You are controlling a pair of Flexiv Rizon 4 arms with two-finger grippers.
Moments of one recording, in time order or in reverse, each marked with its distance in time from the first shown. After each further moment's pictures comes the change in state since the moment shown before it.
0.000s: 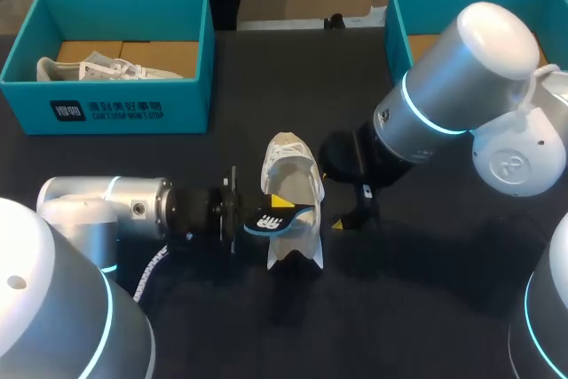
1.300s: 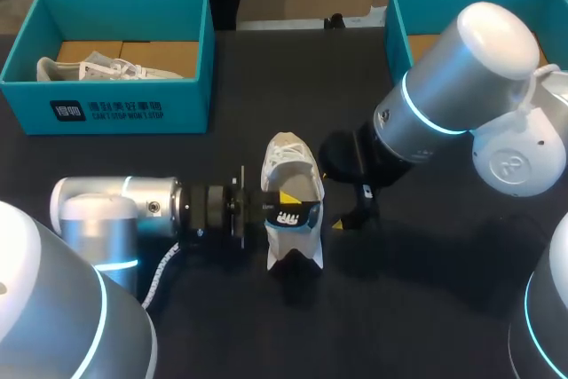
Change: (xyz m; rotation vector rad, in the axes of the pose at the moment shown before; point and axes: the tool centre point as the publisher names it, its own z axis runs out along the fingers) left arm -0.004 0.051 0.006 -0.097 -0.013 -0.014; right arm 0.000 0.000 0.000 0.000 0.000 0.000
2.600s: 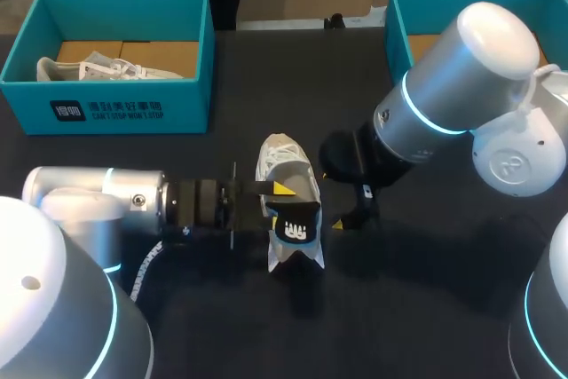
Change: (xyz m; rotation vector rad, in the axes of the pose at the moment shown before) left arm 0.000 -0.045 -0.014 -0.097 0.031 -0.063; right arm 0.000 0.000 0.000 0.000 0.000 0.000
